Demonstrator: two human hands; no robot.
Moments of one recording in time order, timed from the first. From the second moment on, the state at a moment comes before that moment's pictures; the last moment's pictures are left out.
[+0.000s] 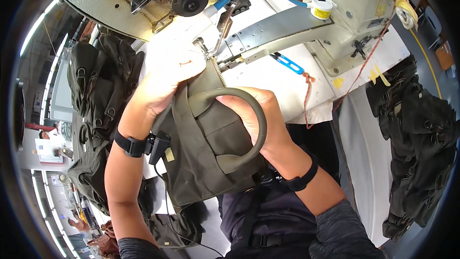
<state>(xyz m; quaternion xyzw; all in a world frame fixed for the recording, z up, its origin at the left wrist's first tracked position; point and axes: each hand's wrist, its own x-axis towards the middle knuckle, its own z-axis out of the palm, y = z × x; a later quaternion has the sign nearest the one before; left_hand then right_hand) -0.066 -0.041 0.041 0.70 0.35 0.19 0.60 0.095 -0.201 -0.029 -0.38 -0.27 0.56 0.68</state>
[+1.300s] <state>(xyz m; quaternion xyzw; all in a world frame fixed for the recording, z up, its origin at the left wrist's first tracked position) -0.068 -0.067 0.040 0.91 0.36 0.10 0.14 0.083 -0.214 -0.034 -0.45 -0.28 0.50 0.68</state>
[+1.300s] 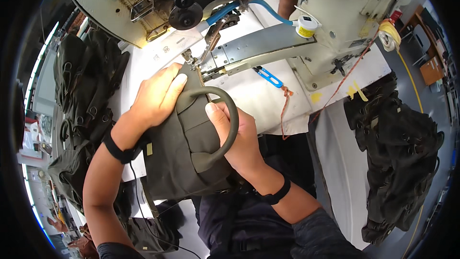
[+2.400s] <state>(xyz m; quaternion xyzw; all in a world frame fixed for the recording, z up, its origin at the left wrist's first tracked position) -0.071 -0.051 0.036 0.88 0.33 0.16 0.29 0.078 -0.218 -0.029 -0.50 -0.31 0.44 0.68</state>
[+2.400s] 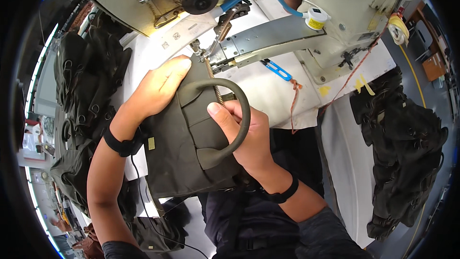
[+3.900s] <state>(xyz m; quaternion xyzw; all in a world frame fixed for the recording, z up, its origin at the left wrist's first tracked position) -0.093 -0.067 0.078 0.89 0.35 0.18 0.22 0.121 -0.295 -0.025 -0.55 -0.48 0.43 0.53</state>
